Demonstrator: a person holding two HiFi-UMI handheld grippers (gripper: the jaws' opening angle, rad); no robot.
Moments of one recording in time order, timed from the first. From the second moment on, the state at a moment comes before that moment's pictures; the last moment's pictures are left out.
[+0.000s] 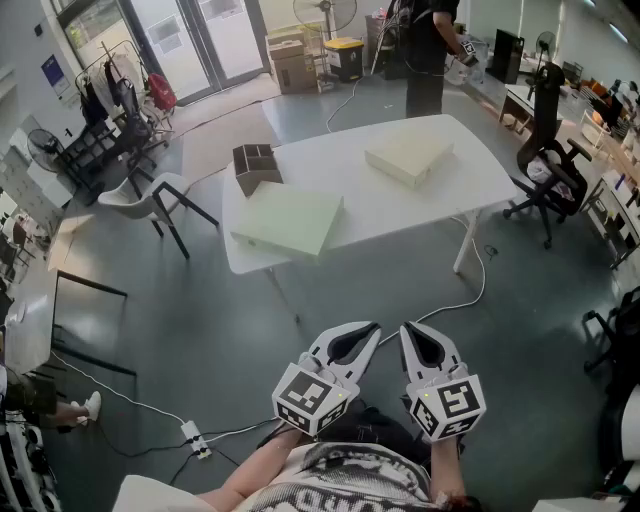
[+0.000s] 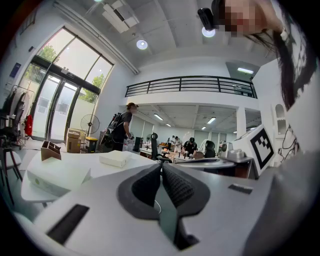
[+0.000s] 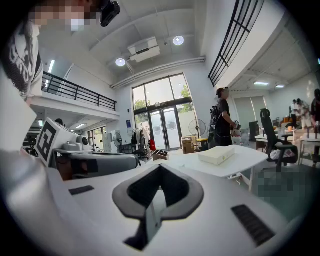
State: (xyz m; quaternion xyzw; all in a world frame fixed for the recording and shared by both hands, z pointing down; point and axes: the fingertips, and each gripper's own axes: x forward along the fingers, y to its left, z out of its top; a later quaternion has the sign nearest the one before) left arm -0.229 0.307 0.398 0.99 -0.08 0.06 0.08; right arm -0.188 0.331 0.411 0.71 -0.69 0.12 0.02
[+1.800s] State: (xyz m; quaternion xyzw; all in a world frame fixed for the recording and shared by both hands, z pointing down) left arm -0.085 0.048 0.419 0.99 -0.07 0.08 0.10; right arm -0.026 0.116 0.445 0.75 -0.64 0.20 0.00
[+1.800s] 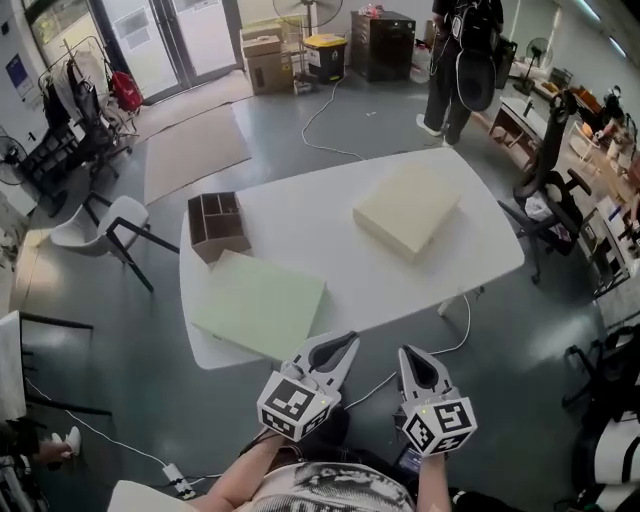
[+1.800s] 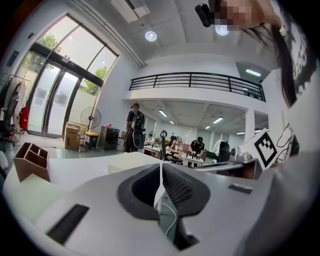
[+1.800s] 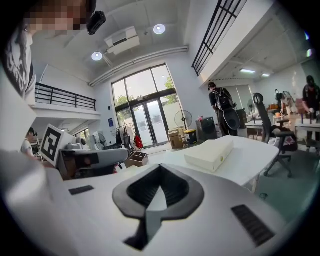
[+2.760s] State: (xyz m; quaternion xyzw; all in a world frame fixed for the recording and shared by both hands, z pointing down) left arm -0.043 -0.024 0.431 0.99 -0.01 0.09 0.12; right arm 0.016 0.044 0.431 0.78 -0.59 0.20 0.02
